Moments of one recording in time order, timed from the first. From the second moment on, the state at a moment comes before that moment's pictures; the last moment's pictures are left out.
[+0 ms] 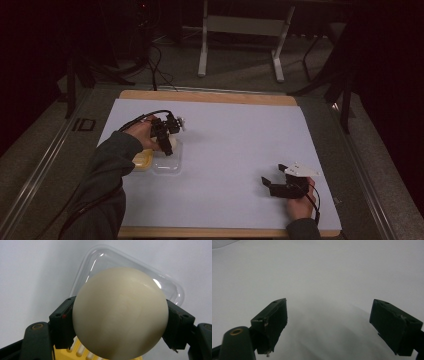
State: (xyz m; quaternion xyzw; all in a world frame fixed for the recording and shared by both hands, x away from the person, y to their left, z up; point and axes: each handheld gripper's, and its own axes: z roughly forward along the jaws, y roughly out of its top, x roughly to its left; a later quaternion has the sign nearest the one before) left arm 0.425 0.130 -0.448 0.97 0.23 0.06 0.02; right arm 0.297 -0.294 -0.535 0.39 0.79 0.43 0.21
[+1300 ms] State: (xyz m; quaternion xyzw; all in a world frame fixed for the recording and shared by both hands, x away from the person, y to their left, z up) left arm 0.427 0.165 -0.439 0.96 0.27 0.07 0.03; right arm 0.298 -0.294 -0.535 0.39 0.79 0.43 0.21
